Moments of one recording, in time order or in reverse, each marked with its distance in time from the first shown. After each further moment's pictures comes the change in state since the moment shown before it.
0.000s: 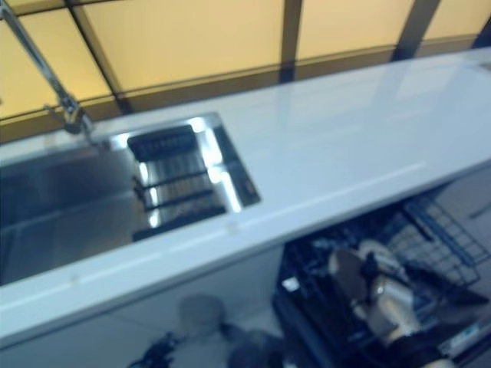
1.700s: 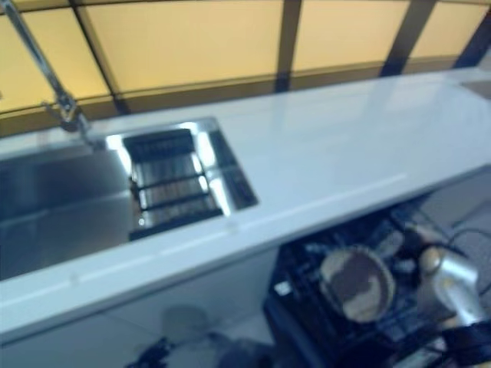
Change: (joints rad) left arm 0.002 0.037 0.020 0.007 0.039 0.029 0.003; right arm 0.030 -0.339 -0.318 -0.251 -0.008 -0.067 0.362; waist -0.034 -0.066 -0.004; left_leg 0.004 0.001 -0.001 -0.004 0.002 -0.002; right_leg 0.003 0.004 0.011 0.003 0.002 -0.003
